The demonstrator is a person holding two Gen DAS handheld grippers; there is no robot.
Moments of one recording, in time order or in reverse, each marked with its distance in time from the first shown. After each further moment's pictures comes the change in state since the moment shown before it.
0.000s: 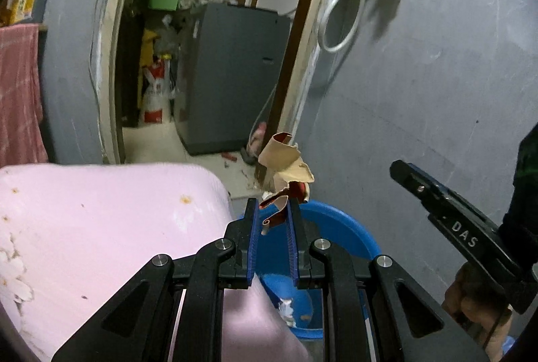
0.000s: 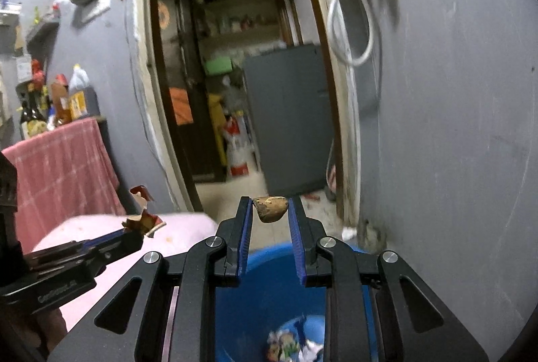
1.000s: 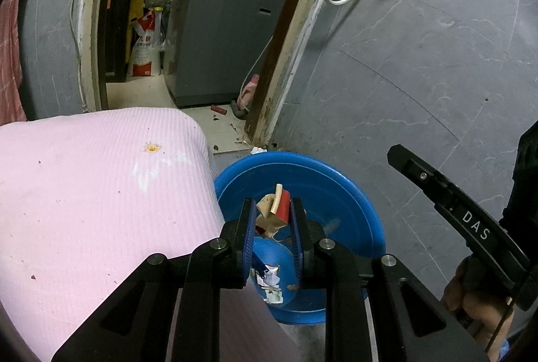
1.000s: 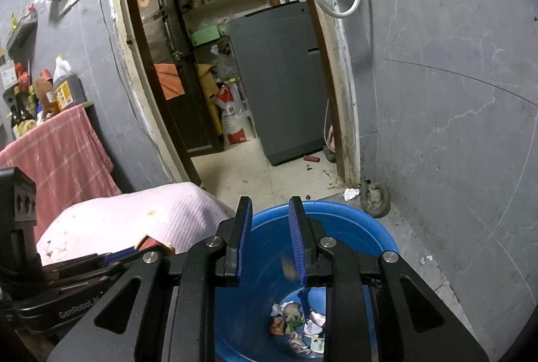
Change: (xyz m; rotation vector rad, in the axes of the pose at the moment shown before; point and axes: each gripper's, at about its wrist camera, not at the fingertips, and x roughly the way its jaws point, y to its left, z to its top) left arm 0.050 0.004 -0.017 -0.046 0.191 -0.040; right arm 0.020 -0.021 -0.010 0.080 0.132 0.005
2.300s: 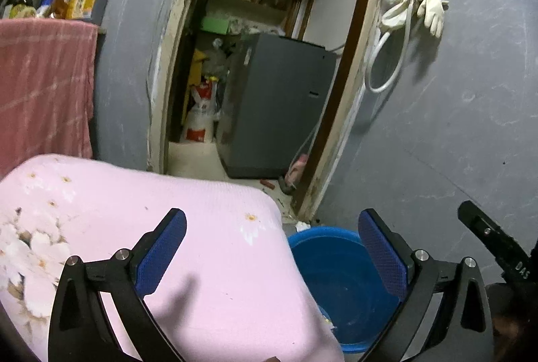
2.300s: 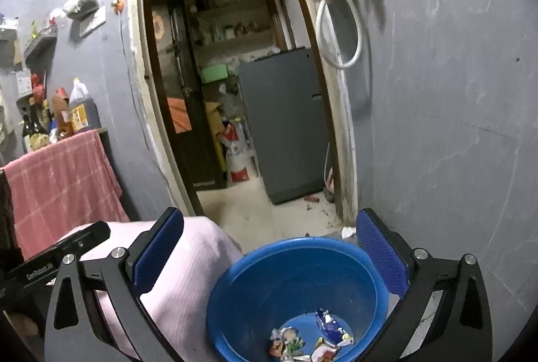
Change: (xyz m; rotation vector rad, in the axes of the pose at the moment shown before) left arm -0.098 0.024 -0.002 -0.070 -0.373 0.199; right arm -0.058 0.015 0.005 -0.041 -0.193 0.006
